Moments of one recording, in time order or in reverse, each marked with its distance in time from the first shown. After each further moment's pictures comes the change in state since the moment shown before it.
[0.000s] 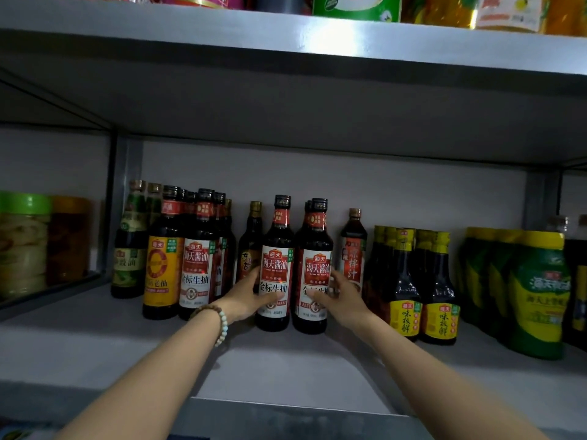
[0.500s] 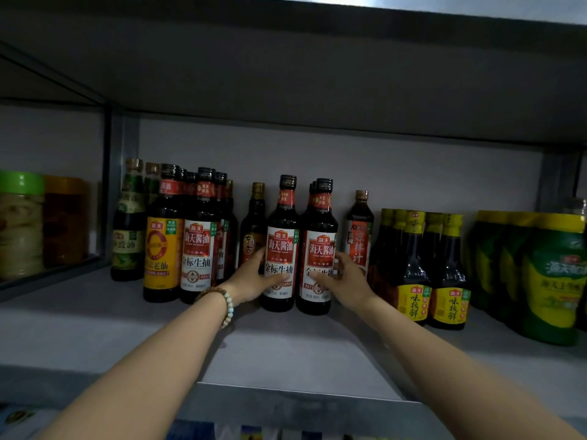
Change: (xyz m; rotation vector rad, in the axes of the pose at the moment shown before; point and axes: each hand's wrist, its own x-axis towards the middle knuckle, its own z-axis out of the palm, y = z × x) left_hand 0.012 -0.008 0.004 -0.060 0.012 0.062; right_hand 0.009 0.006 0.005 0.030 0.036 -0.029
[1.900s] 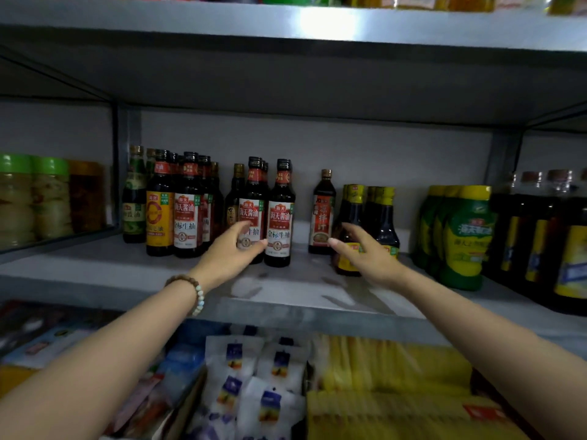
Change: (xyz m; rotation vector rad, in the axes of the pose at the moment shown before) left_hand -0.124 0.088 0.048 0.248 0.258 0.016; right_hand -0.126 -0.055 -0.131 -0.358 -0.096 -0.069
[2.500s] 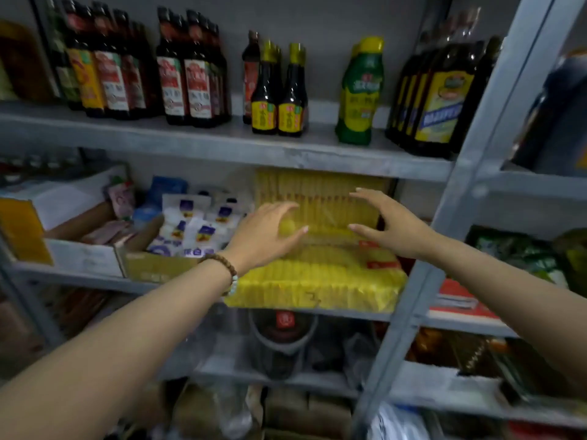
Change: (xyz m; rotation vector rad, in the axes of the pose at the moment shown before) left_hand -0.254 0.168 0.226 0.343 -0.157 0.208; right_hand -0.281 0.133 -0.162 -0.393 -0.259 -0.058
